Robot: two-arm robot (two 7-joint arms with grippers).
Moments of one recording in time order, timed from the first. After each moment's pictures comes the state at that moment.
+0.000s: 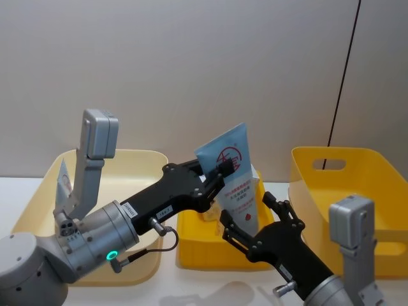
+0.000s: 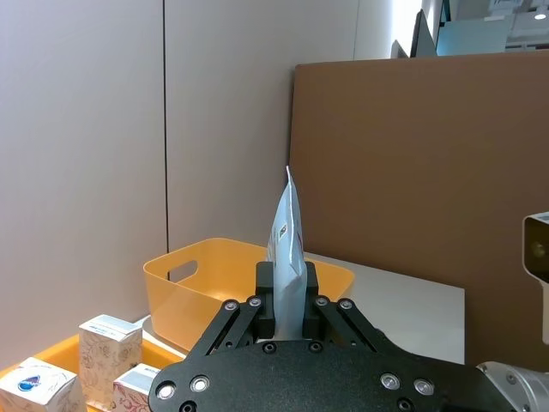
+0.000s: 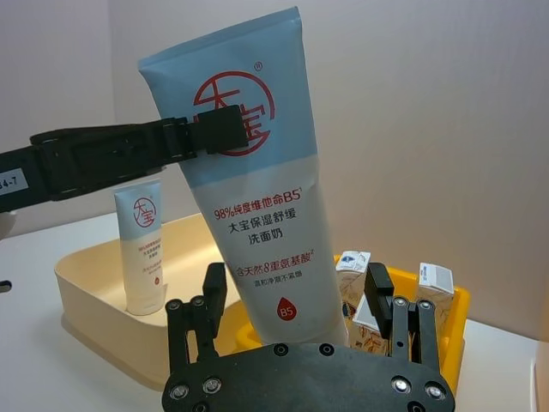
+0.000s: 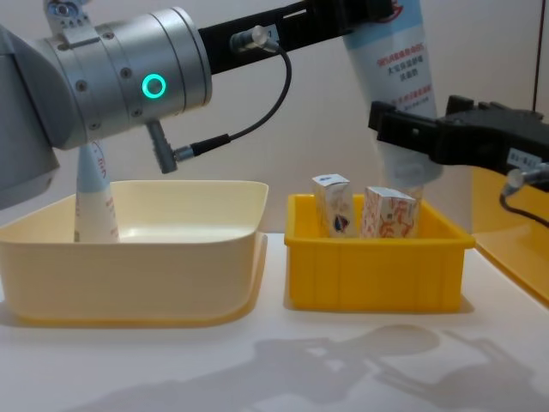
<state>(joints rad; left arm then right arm) -0.50 0.27 0.45 -1.54 -0.68 0.10 -0.58 0.09 0.28 -0.30 -1.77 0.28 0.01 0.21</state>
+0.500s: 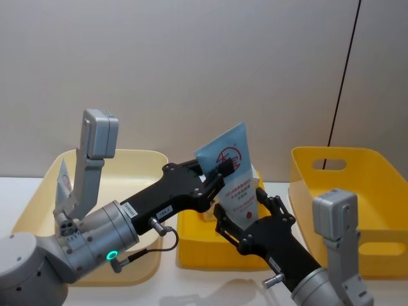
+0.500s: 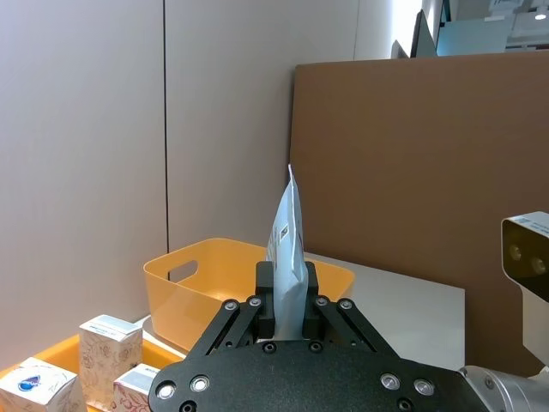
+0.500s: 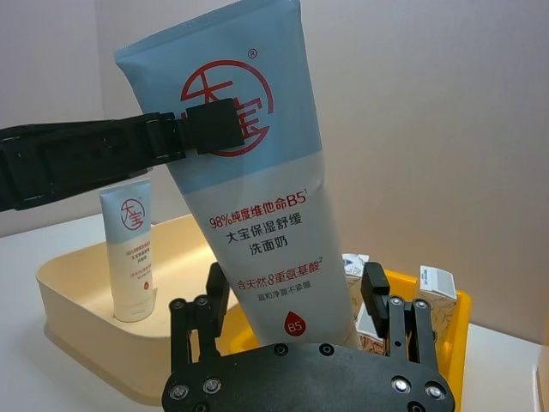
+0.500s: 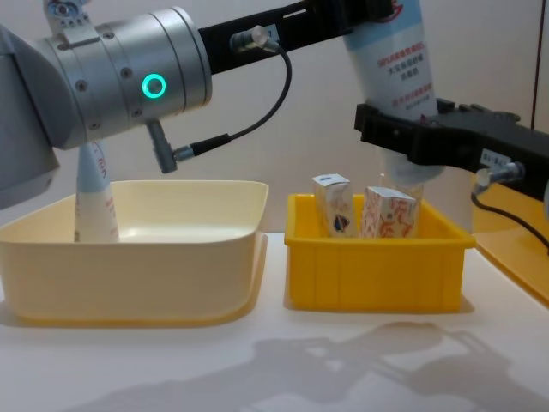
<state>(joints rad) -0.50 0.27 0.45 -1.54 -0.68 0.10 -0.58 0.13 0.24 -0.31 -1.72 0.24 0.02 0.19</state>
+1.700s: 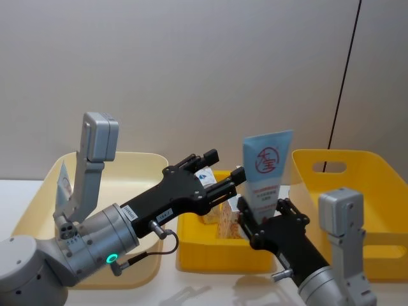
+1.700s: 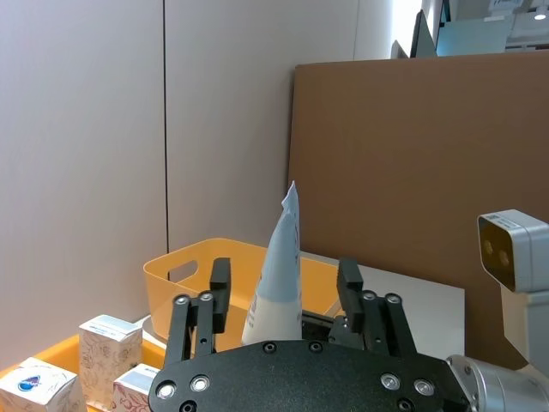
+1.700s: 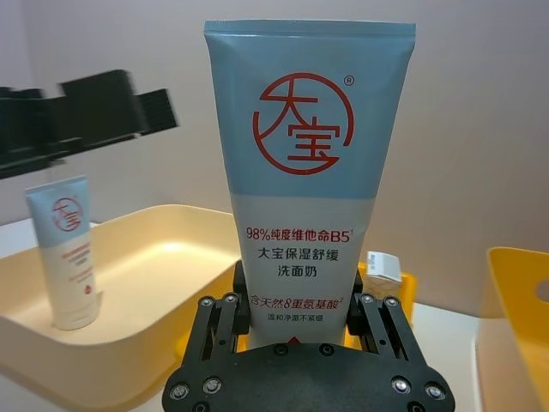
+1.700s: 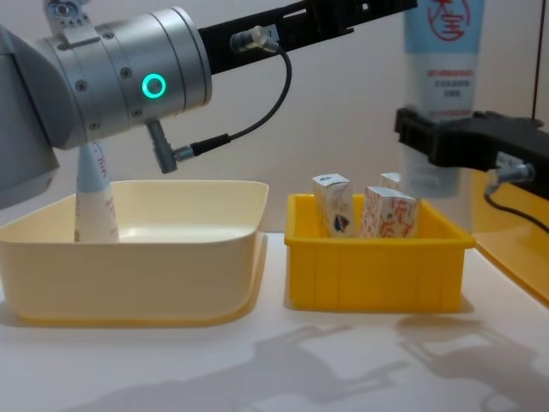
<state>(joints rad) -0.50 0.27 0.45 -1.54 -0.68 0.10 -0.58 0.13 0.20 -0.28 -1.70 0.19 0.04 0.11</state>
